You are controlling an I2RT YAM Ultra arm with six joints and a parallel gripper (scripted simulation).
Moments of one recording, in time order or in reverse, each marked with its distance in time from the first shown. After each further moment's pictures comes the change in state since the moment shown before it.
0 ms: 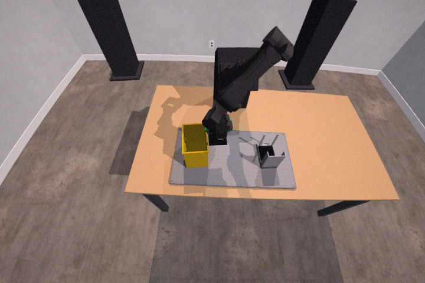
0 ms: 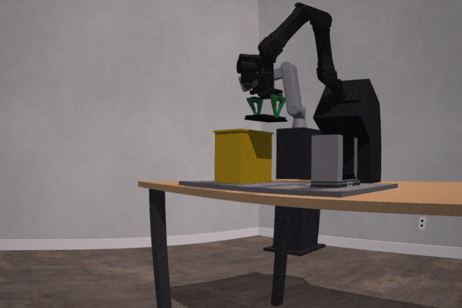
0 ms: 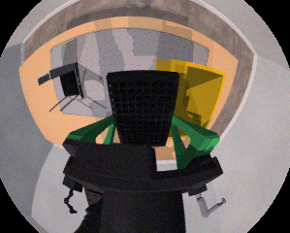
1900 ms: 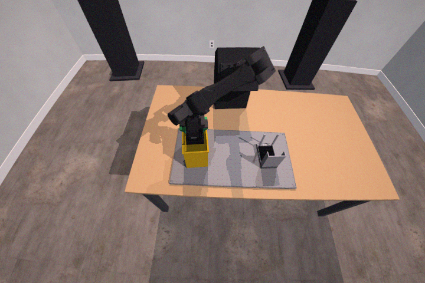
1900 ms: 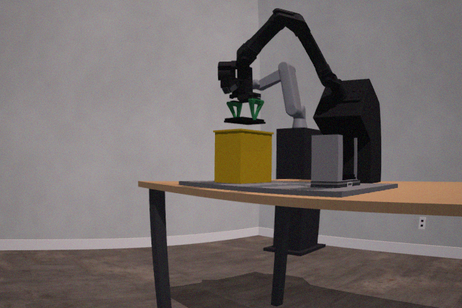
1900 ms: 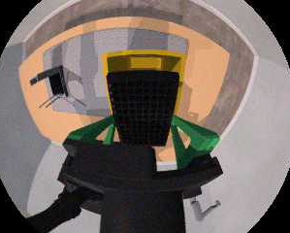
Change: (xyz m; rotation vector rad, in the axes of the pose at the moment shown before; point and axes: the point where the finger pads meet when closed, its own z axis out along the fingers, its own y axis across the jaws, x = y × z) arm 0.011 -0.109 0.003 -0.021 -0.008 -0.020
